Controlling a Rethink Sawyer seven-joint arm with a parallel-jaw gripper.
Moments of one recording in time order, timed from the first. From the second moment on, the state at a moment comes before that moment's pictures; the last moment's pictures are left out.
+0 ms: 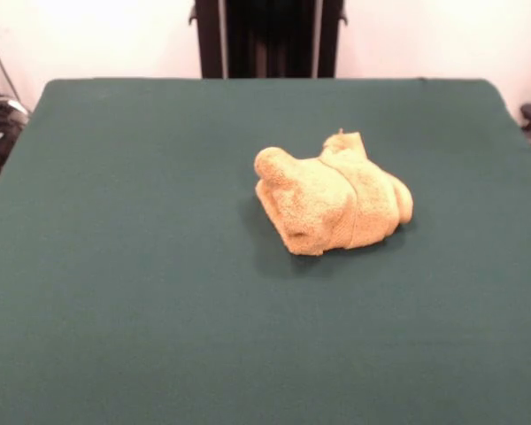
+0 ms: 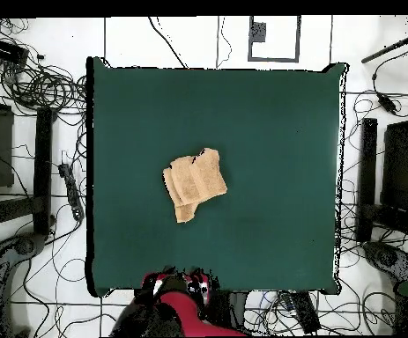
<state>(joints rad) 0.01 -1.35 -0.20 2.19 -0.01 0.63 1.57</state>
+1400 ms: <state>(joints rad) 0.10 -1.23 -0.21 2.17 0.02 0.57 1.62</state>
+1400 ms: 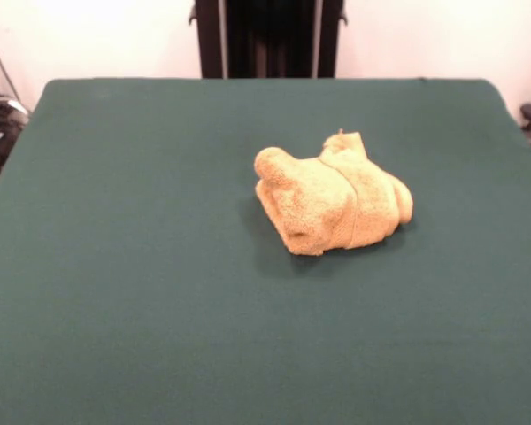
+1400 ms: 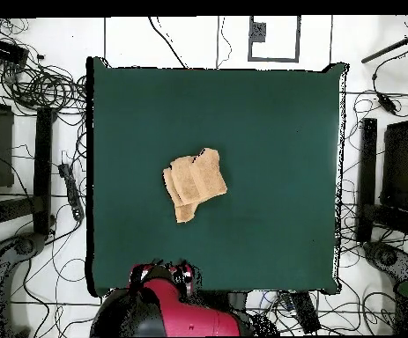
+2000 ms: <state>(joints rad) 0.08 -1.09 -0.21 2.16 0.02 0.54 1.62</state>
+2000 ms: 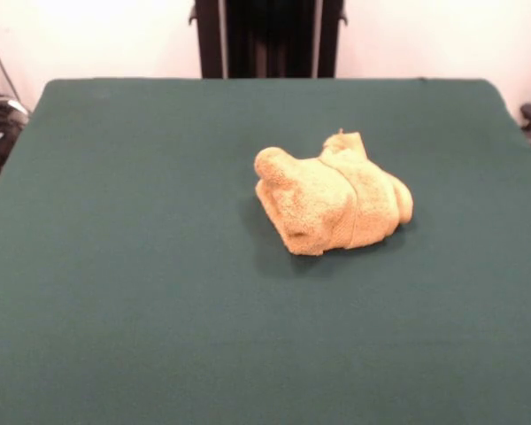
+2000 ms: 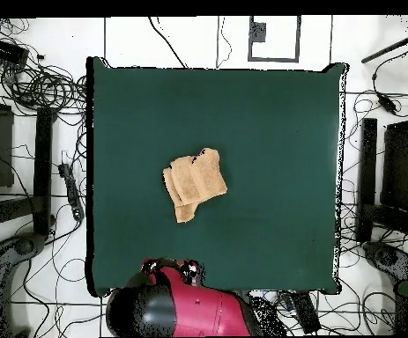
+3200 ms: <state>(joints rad) 0.07 -0.89 -0.19 2.16 0.03 0.34 1.62</state>
